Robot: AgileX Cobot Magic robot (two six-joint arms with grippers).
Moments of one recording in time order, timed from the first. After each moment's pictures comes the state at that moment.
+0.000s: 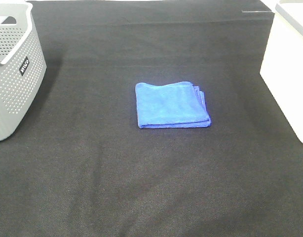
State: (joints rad) left arm -0.01 -0.01 -0.50 -0.04 1.05 0.04; right arm 0.02 0.00 -0.46 -0.08 1.10 0.07
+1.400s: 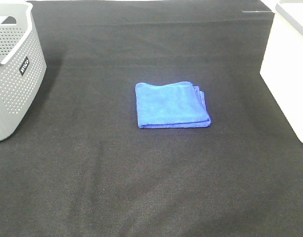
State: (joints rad) left arm -0.01 -0.01 -0.50 -0.04 1.05 0.04; right arm 0.02 0.69 -0.91 -0.05 1.15 0.07
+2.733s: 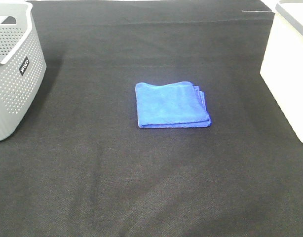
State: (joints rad) left arm -0.01 -0.01 -0.50 -0.04 1.05 0.04; right arm 0.02 1.85 -1.94 0.22 1.21 0.04
